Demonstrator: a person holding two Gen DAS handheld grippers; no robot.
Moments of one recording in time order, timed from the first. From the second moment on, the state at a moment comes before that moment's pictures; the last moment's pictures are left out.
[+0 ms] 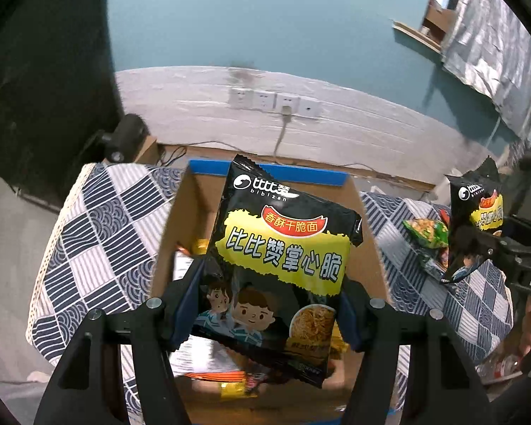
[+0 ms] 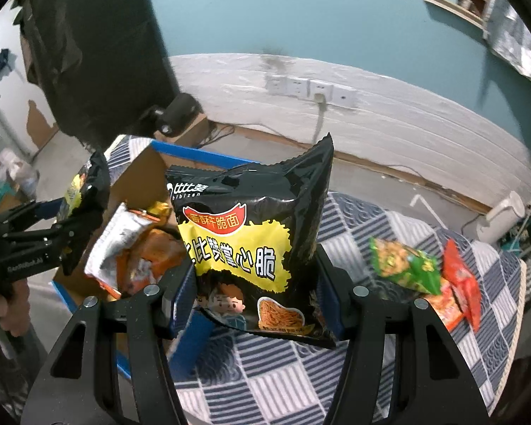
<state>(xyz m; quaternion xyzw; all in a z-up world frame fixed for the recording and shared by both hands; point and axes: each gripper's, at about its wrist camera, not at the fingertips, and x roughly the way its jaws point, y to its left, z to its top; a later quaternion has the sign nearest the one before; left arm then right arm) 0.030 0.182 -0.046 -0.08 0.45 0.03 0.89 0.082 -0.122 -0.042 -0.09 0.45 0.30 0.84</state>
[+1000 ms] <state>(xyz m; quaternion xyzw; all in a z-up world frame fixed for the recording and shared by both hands) 0.021 0.225 -0.063 -0.15 0.45 0.07 0.88 0.076 -0.041 -0.063 -0.10 0.47 0.34 0.81</state>
